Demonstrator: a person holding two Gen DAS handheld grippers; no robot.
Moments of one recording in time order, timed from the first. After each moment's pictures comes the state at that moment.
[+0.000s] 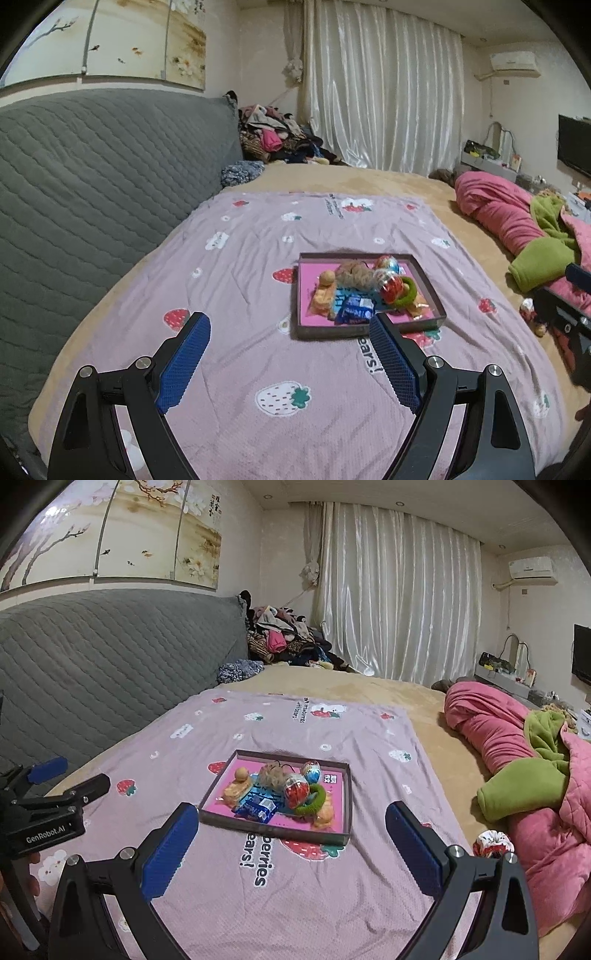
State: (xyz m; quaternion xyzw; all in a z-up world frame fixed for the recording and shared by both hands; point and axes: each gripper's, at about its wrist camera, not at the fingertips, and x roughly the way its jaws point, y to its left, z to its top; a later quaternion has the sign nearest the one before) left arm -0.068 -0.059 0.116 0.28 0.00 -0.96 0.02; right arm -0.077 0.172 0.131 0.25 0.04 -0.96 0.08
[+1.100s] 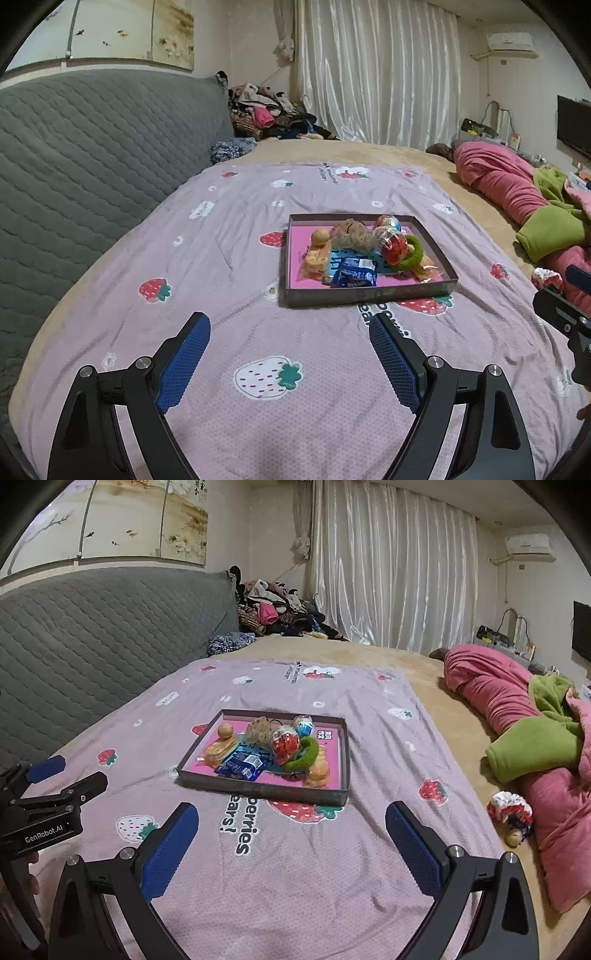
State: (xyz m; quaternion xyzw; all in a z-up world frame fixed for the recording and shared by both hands) left arm -0.094 -0.041 0.040 0.32 -0.01 -0.95 0.01; right arm -0.095 0.192 0.058 0.30 0.03 -0.95 0.07
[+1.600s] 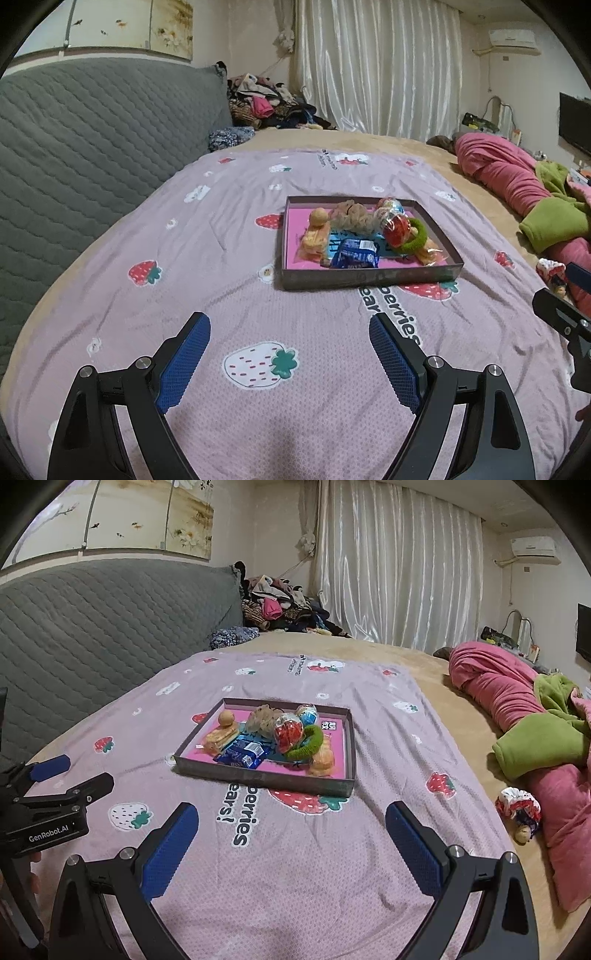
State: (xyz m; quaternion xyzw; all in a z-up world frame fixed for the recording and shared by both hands) left arm -0.100 -0.036 0.007 0.33 0.00 -0.94 0.01; right arm -0.098 0.190 0.030 0.30 0.04 -0.95 0.07
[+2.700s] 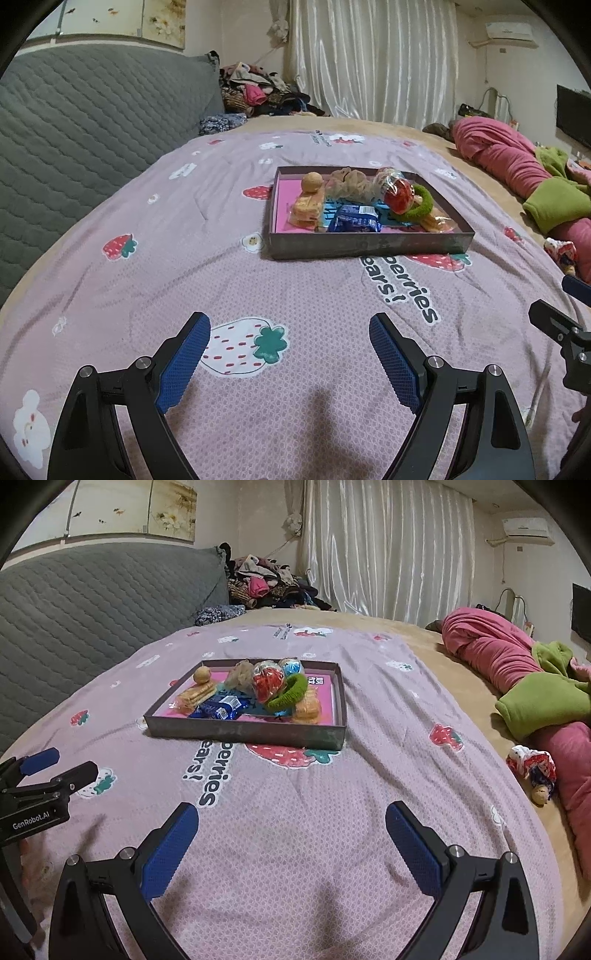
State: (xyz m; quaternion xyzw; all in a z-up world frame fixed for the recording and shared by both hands) left arm -0.114 -0.030 -0.051 0.34 0.00 -0.94 0.00; right arm -0.109 0.208 -0.038 0.33 0.03 -0.94 0.05
